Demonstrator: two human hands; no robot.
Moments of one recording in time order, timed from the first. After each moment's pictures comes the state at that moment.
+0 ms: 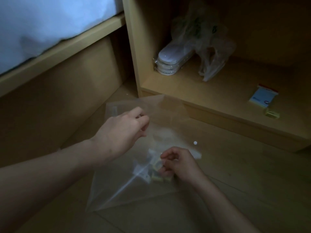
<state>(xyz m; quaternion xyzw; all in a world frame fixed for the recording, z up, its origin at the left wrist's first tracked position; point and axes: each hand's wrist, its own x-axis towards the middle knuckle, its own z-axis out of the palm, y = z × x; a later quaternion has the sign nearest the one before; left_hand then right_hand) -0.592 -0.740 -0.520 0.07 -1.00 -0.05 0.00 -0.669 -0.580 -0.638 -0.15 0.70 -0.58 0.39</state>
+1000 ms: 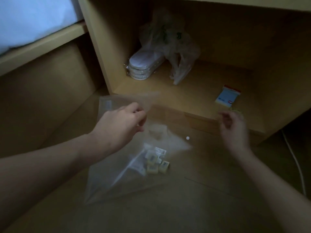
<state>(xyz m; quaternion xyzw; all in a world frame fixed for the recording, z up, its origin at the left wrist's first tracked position) -0.647 -0.695 -0.512 0.04 -1.00 -0.02 0.04 -0.804 -0.454 -0.590 -0.09 0.91 -0.39 -0.03</state>
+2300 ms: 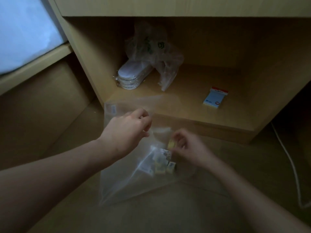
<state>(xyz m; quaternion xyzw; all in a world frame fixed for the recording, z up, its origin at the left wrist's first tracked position) -0.672 -0.654 -0.497 0.00 -1.00 0.02 0.02 -0.764 -0.479 -0.594 -0.28 0.84 -0.41 0.22</state>
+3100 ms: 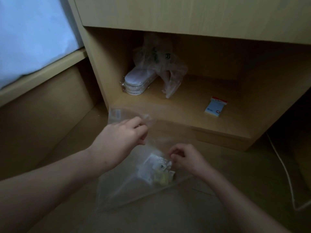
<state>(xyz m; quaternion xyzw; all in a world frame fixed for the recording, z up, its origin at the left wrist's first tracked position) -0.633 -0.688 -0.500 -0.13 -0.98 -0.02 0.17 -0.747 -0.498 -0.600 -0.27 0.85 -0.38 0.23</state>
